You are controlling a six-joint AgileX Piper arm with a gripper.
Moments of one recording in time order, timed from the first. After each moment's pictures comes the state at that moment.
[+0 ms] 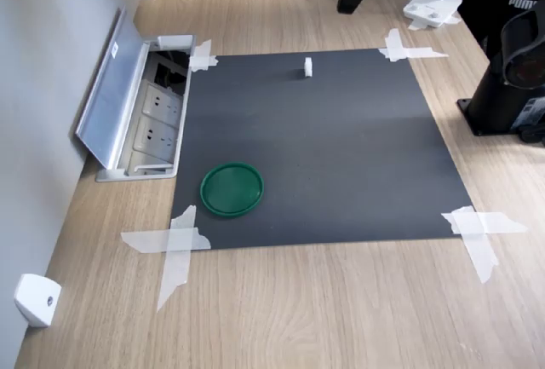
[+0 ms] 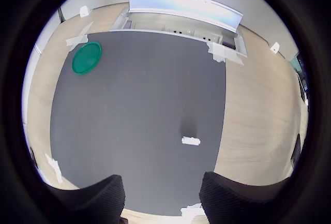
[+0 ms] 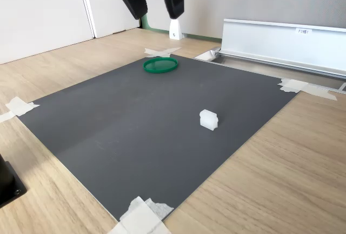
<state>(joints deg) -24.2 72.9 -65.2 4.1 67.1 -33.0</state>
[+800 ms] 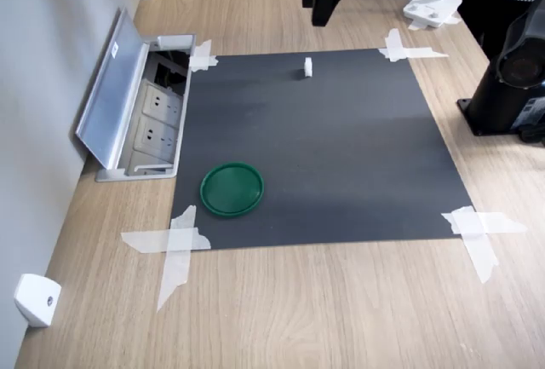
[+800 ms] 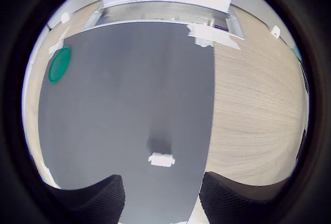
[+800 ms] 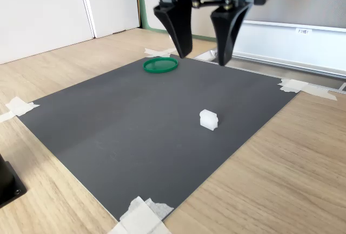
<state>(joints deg) -30.2 87.8 -66.5 5.5 57.0 -36.6</state>
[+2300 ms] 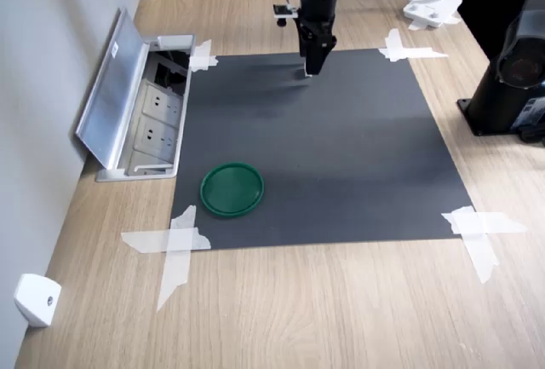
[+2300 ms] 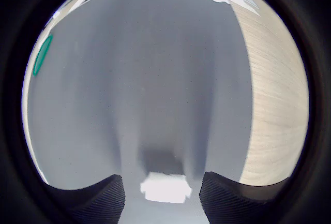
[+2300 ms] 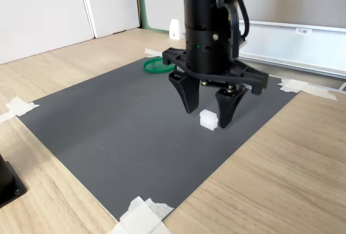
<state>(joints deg) -28.5 99.0 -58.8 6.5 44.3 -37.1</state>
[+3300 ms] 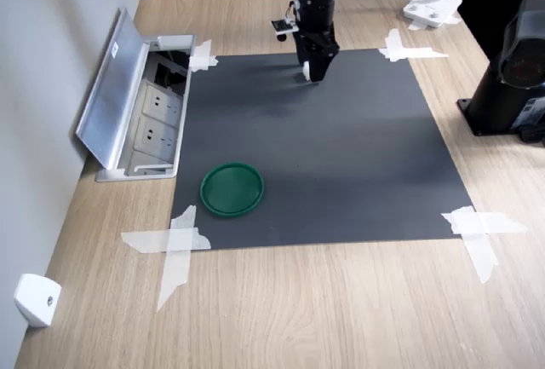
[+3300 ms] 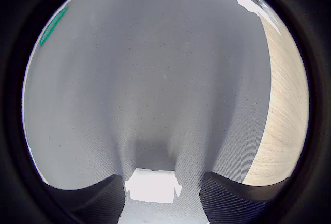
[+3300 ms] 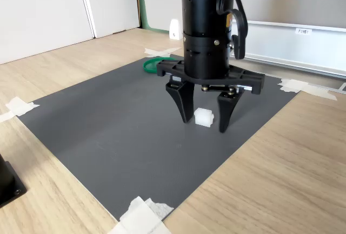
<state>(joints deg) -26.2 100.1 -58.8 1.0 44.2 -42.2</state>
